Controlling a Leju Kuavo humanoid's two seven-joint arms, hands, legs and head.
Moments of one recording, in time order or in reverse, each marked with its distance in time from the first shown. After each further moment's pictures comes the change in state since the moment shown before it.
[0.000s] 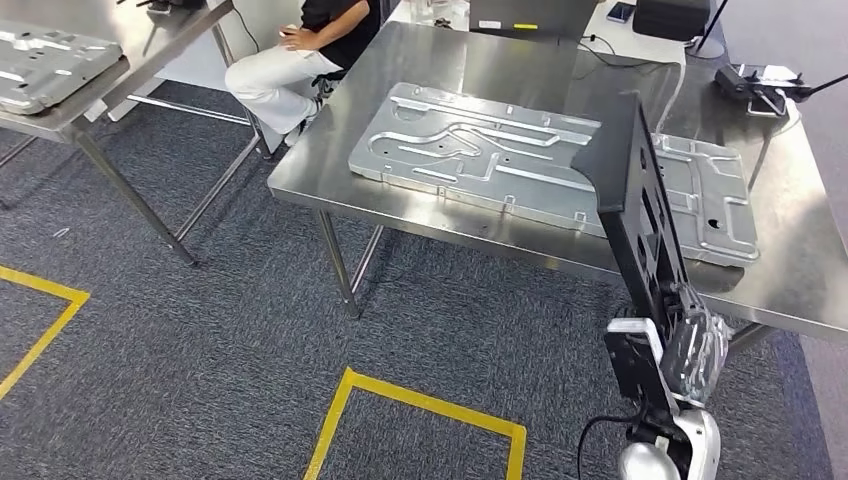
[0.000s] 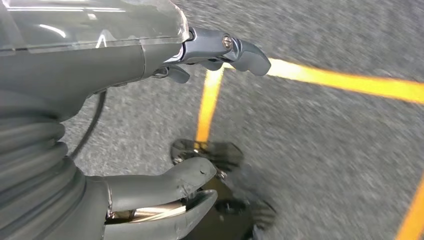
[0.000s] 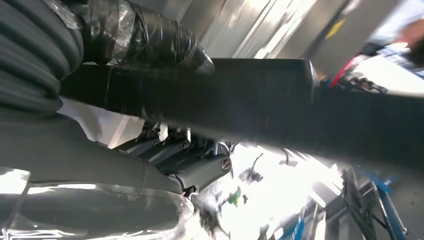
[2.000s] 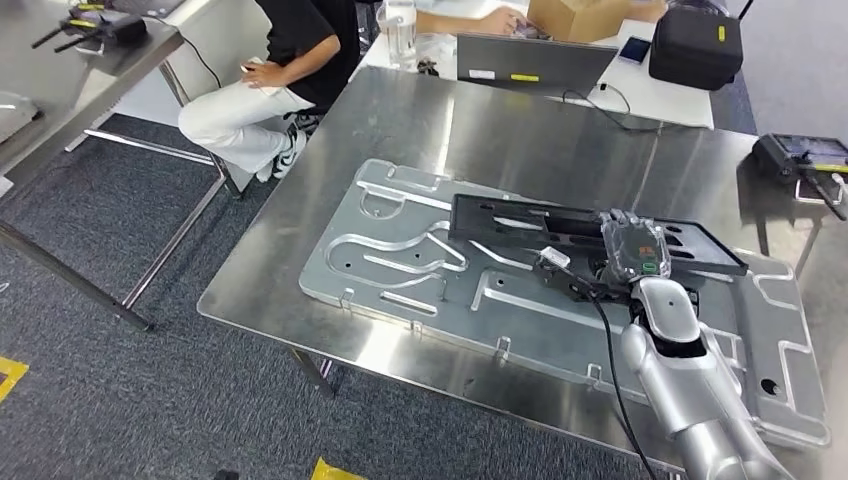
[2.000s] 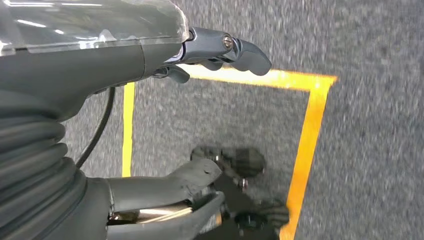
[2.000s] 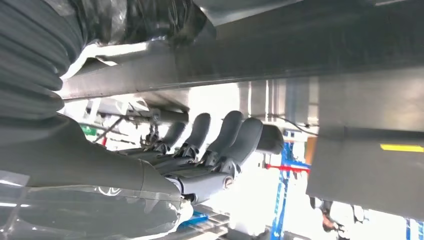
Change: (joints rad) left arm -0.007 0.030 -0.029 0.008 -0.037 -0.036 0.003; right arm -0.570 -0.226 0.279 0.698 0.390 0.302 0.130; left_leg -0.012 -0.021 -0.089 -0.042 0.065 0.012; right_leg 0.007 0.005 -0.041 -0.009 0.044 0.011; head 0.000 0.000
